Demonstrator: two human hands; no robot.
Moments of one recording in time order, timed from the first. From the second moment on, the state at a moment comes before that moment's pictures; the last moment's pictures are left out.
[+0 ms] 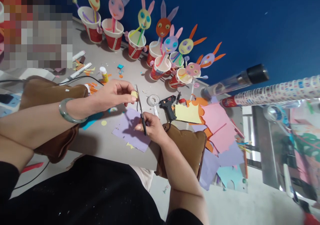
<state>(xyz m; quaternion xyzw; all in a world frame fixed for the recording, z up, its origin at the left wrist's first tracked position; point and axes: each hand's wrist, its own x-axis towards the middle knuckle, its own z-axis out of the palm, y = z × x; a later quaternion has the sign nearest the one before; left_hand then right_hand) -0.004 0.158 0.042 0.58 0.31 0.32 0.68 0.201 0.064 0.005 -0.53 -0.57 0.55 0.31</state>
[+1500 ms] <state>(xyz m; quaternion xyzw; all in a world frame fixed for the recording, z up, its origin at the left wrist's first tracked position) -0.004 0.157 0.043 0.57 0.33 0.27 0.70 0.199 0.064 0.005 -0.53 -0.57 0.56 0.29</state>
